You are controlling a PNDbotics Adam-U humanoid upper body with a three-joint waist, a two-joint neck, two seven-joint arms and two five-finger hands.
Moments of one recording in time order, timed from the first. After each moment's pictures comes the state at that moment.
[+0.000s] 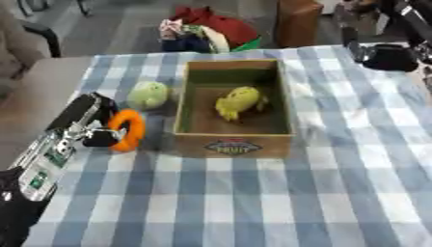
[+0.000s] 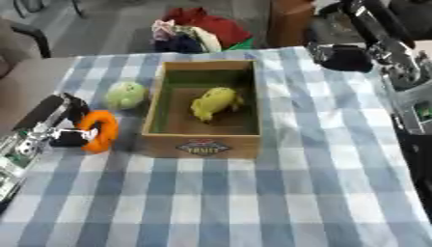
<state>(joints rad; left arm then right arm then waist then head) -0.46 0.52 -0.16 -1.36 -0.60 0.15 -0.03 -0.81 -0.39 0.07 -1.28 0.38 -0.42 0.25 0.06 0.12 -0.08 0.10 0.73</state>
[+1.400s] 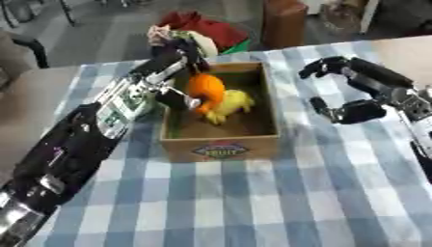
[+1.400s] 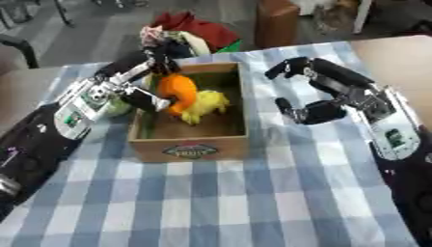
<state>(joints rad) -0.84 0.40 -0.37 -1.13 -0.56 -0.13 -0.35 -0.81 -0.33 0.17 -1.16 0.49 -0.58 0.50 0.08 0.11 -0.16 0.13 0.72</state>
